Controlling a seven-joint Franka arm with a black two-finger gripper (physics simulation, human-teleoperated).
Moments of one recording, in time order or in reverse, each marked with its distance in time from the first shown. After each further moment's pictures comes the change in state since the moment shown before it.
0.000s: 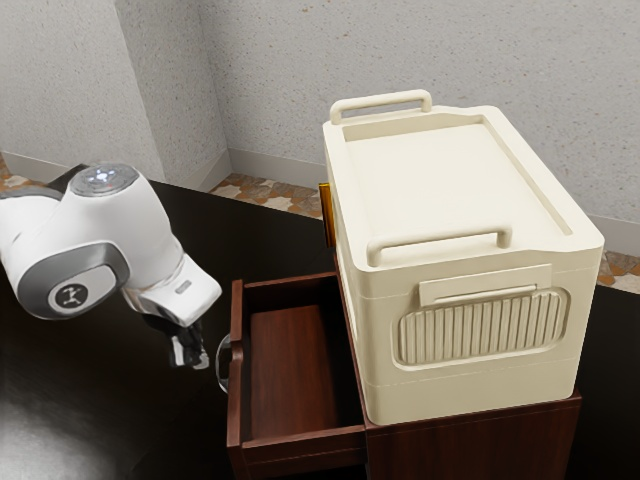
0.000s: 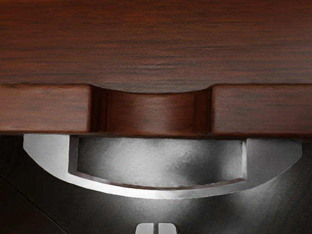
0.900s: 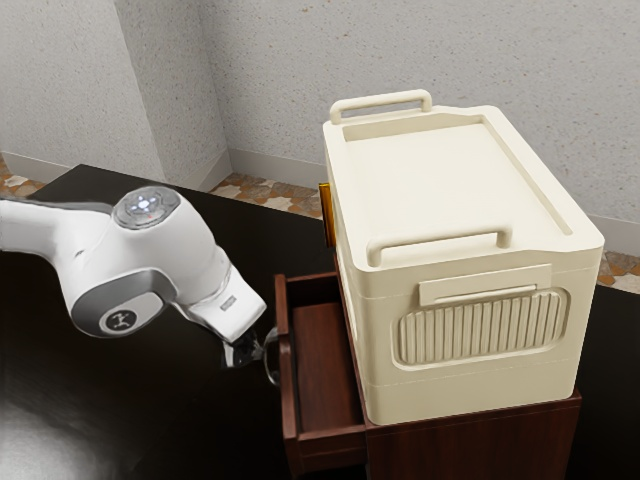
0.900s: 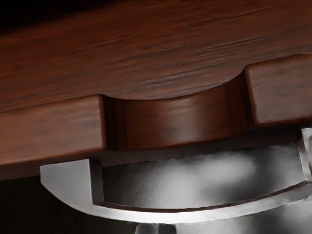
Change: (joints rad) arm -0.089 0.182 0.028 0.045 0.072 0.280 0.028
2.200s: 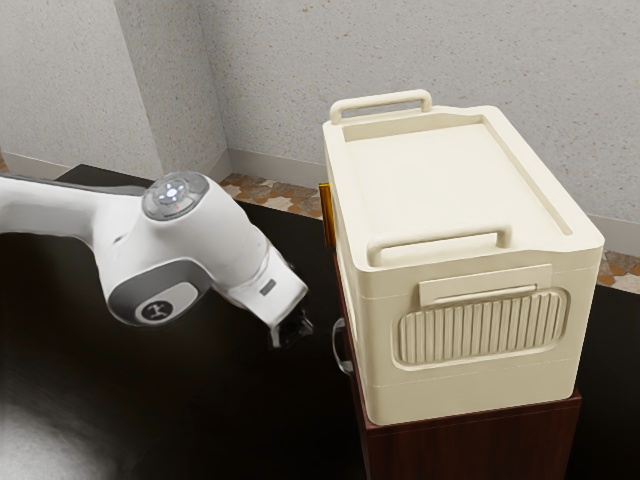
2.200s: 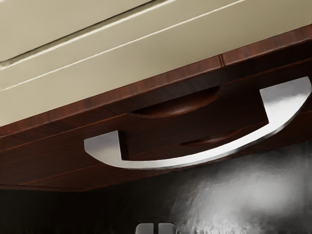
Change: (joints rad) arm -0.073 0.079 -0.010 0.141 -0.012 0.052 -0.022
